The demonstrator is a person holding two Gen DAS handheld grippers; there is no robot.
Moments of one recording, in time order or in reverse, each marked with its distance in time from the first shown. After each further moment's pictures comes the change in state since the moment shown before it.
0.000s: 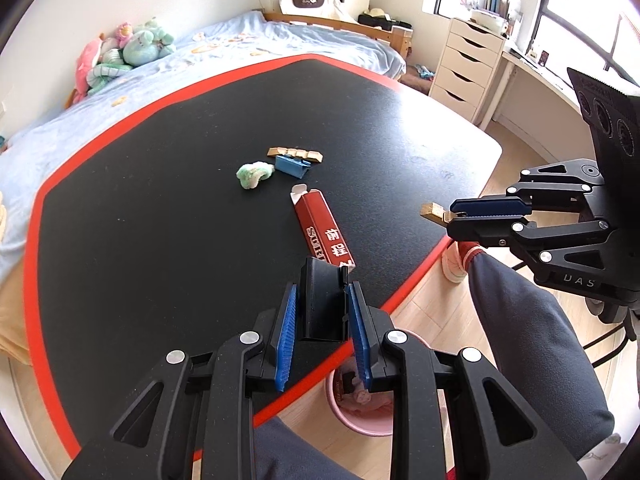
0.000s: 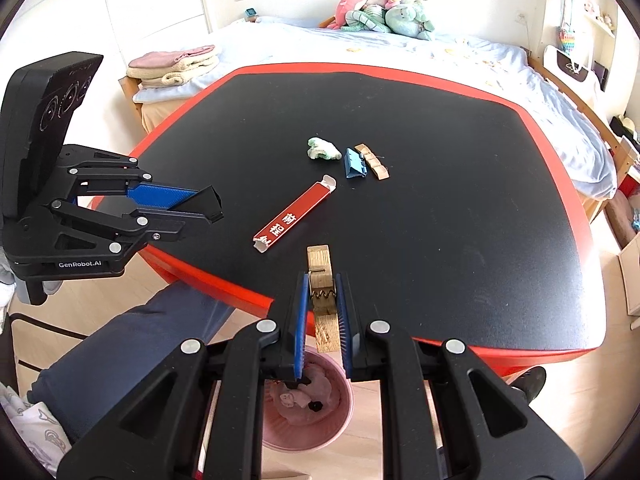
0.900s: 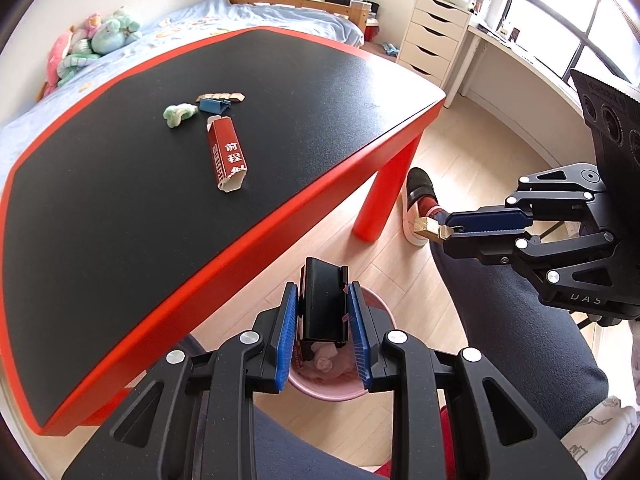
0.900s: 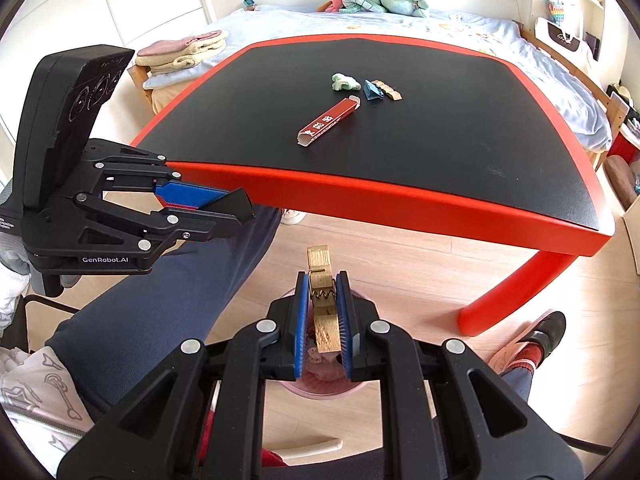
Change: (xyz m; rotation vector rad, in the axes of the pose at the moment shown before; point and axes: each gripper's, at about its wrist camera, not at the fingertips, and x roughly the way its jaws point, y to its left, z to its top) left arm 0.003 -0.060 -0.053 0.035 0.060 -0.095; right arm -0.030 0.033 -0.087 0.060 0.047 0.030
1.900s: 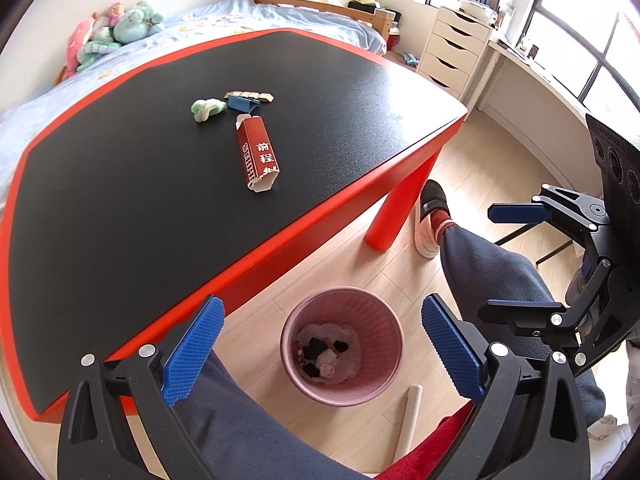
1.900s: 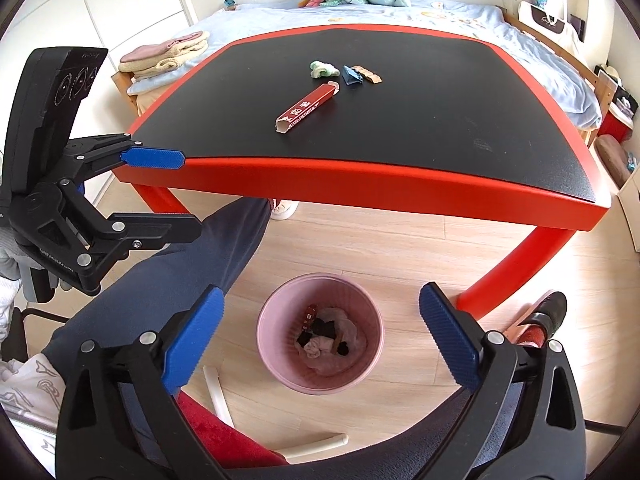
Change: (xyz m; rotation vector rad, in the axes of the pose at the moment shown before) left arm -0.002 0.014 0.000 -0.074 -0.021 0.034; right arm 0.012 -0.010 -0.006 0.061 0.013 -0.025
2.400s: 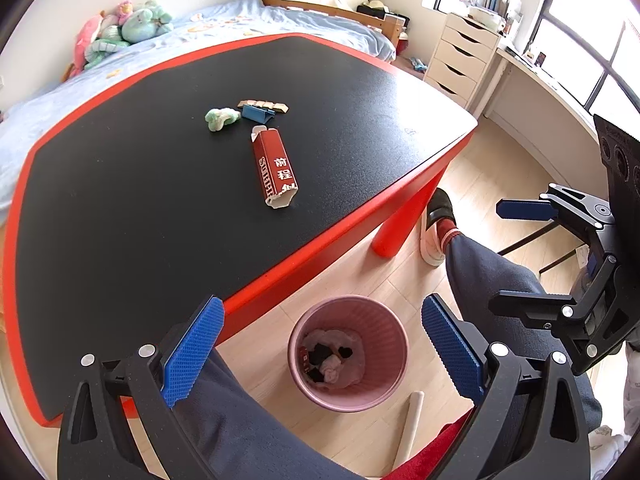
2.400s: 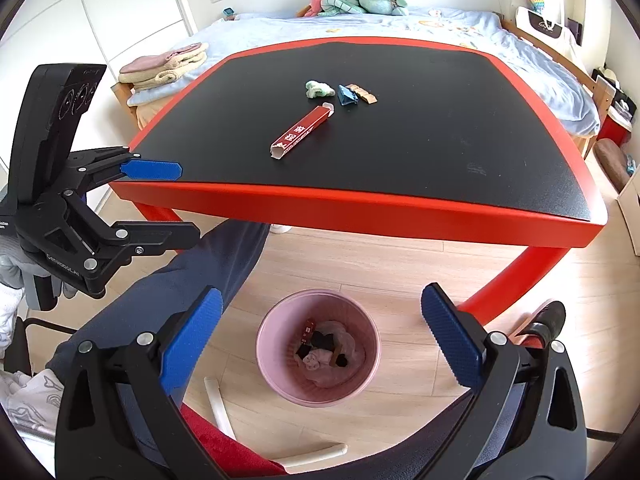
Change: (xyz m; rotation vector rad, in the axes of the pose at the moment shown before) left arm -0.005 0.010 0.011 -0.021 -0.011 0.017; right arm -0.006 -0.006 0.017 0.002 -0.032 -0.001
